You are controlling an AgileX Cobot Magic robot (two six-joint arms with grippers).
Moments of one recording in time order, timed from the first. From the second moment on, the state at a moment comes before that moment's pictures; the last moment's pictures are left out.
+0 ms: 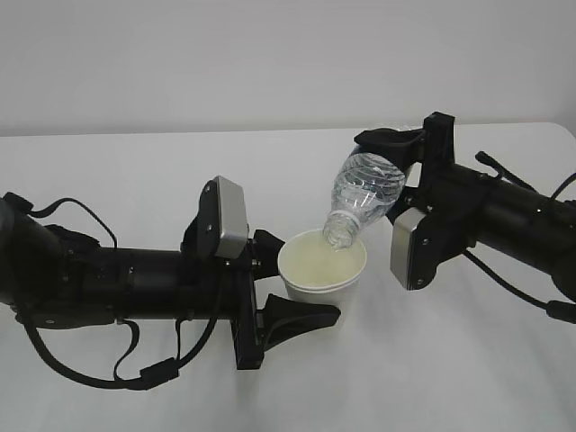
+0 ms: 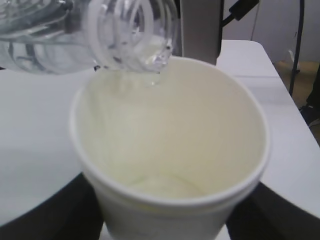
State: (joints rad) left arm -0.52 2.06 -0.81 1.01 -1.10 -0.34; right arm 0.18 1.91 -0.70 -0.65 -1.11 -1.40
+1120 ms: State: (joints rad) left arm -0.52 2.06 -0.81 1.05 -1.06 -0.37; right arm 0.18 1.91 -0.70 -0.65 -1.11 -1.40
